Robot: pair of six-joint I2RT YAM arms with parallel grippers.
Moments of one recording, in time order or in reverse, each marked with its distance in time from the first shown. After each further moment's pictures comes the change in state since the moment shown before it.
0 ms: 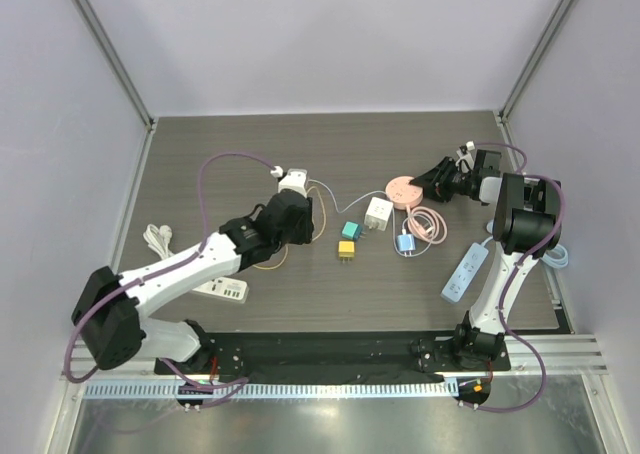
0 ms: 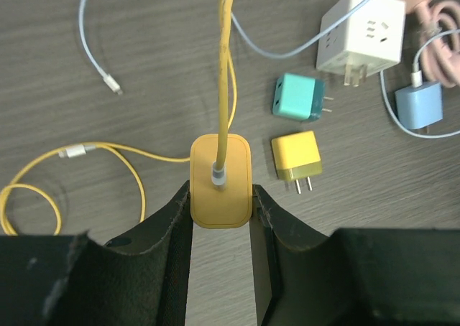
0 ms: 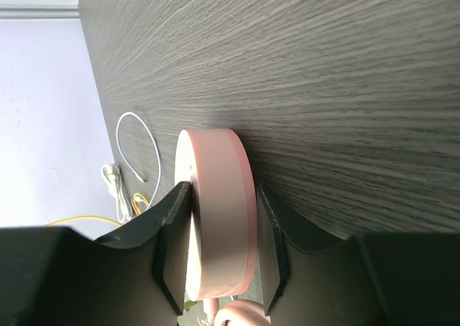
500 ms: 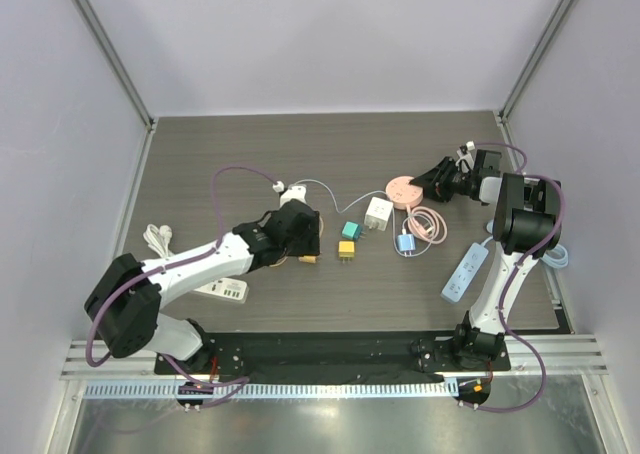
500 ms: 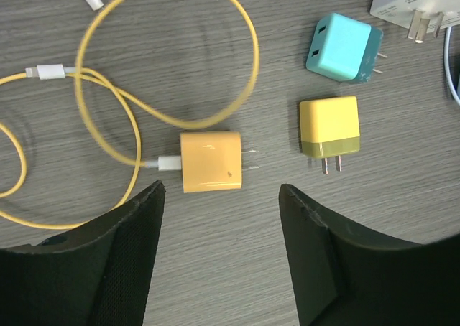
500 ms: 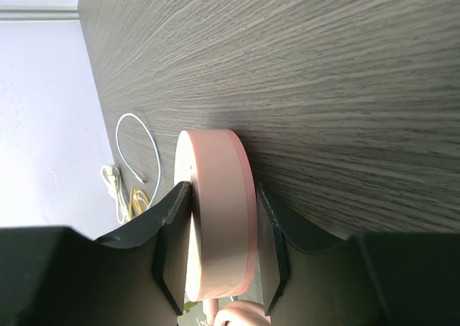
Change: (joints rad) left arm 0.000 0.111 -0.061 -0.012 0.042 -0.141; right arm 0.000 0.000 0.000 0.002 0.003 0.002
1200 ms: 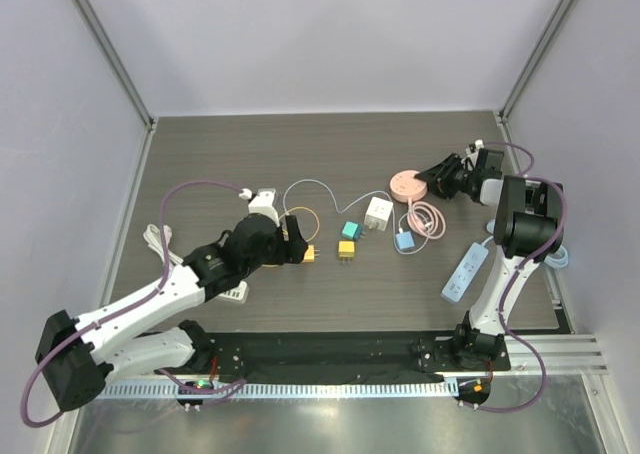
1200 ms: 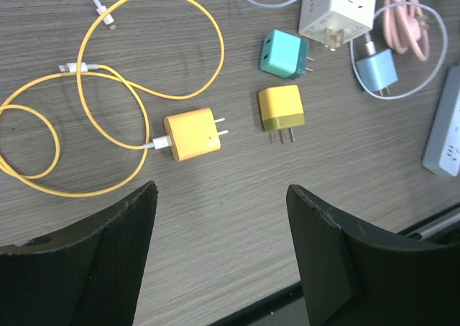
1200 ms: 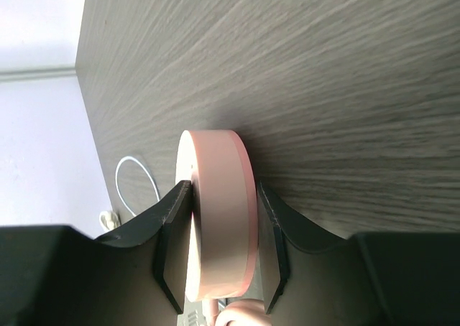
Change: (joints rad) left arm 0.000 -0.380 -0.160 -0.002 0.026 -0.009; right arm 0.002 -0.046 -0.043 0.092 0.127 0.098
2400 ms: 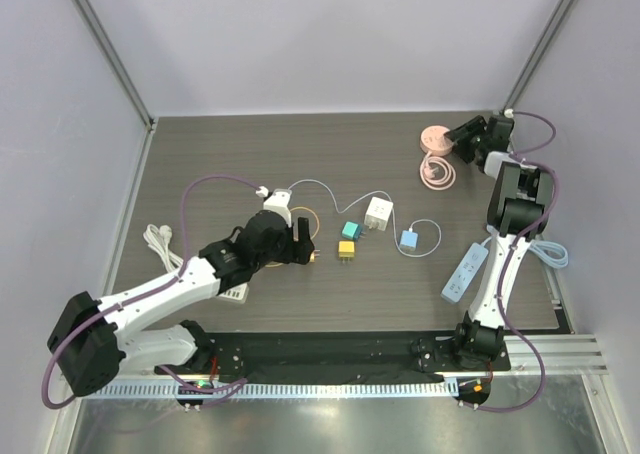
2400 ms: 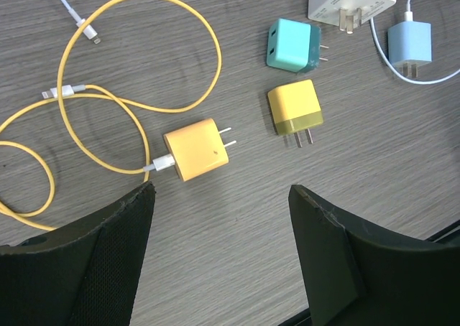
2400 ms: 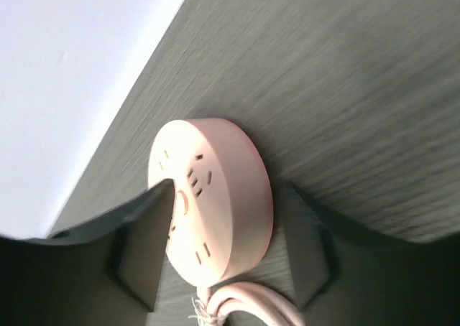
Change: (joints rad) left arm 0.019 0.100 -0.026 0.122 0.055 0.134; right arm -0.027 0.317 0.548 -0.007 0.424 0.109
